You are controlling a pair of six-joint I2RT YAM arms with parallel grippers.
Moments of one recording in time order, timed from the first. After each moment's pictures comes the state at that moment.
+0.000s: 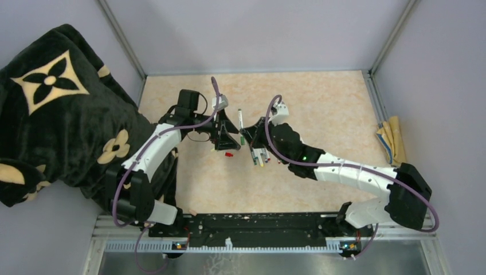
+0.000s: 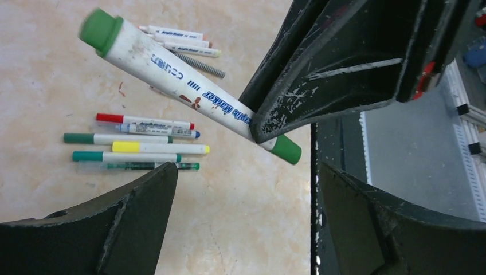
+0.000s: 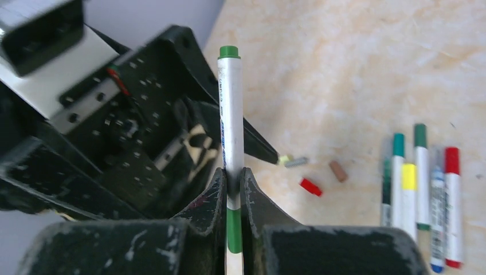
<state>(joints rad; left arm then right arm) -0.29 1.43 1.08 -0.47 1.15 0.37 0.99 1.31 0.88 0.23 0.31 0.73</state>
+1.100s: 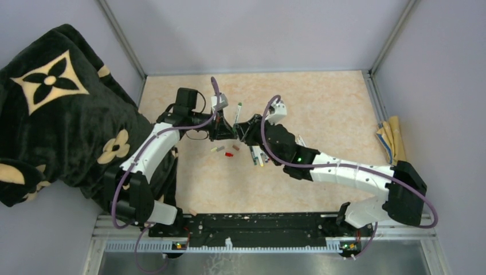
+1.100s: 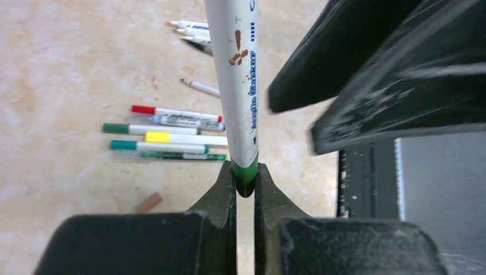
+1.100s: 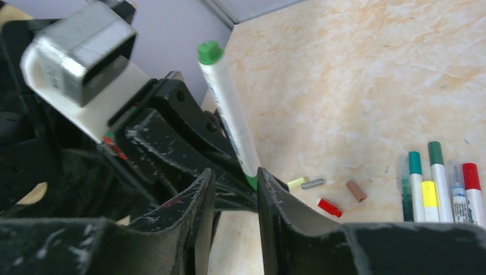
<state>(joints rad) -0.28 1.42 1.10 -0.48 1.11 0.38 1.08 1.37 0.97 0.30 0.52 0.73</state>
